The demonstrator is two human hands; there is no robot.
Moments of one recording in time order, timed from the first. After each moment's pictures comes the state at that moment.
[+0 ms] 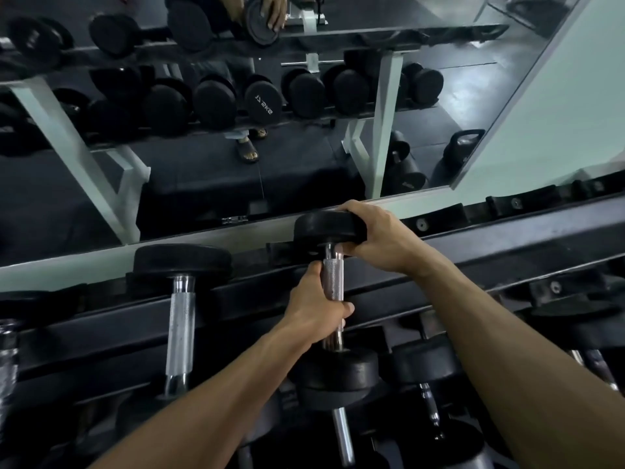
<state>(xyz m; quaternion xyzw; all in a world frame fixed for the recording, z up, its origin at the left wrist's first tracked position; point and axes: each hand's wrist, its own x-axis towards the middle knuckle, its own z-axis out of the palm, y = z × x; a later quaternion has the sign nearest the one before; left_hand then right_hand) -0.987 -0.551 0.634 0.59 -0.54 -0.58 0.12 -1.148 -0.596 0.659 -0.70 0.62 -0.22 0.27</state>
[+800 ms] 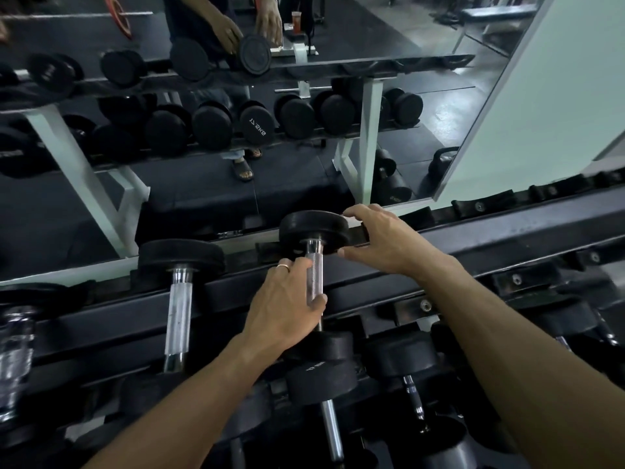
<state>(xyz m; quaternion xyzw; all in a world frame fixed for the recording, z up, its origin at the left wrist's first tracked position) -0.969 -0.513 0.670 0.56 -0.78 -0.27 0.10 -1.168 -0.543 0.702 -0.69 0.68 -0.11 0.20</state>
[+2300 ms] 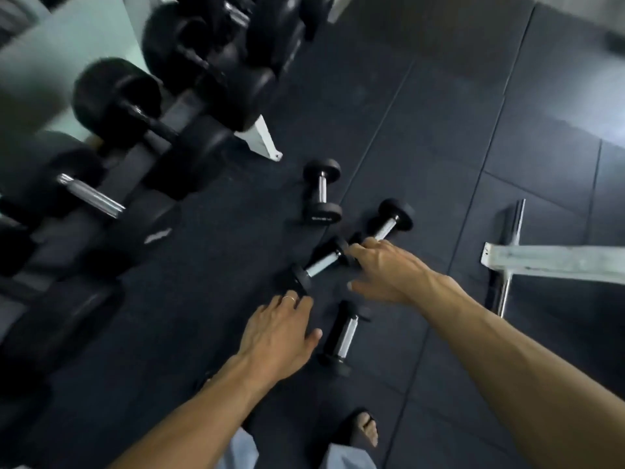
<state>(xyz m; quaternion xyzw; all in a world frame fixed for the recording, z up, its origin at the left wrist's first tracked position) -0.965 0.070 0.423 0.10 -0.95 -0.19 -0.22 -1.130 0.199 0.442 -0.37 0.87 0.01 0.32</state>
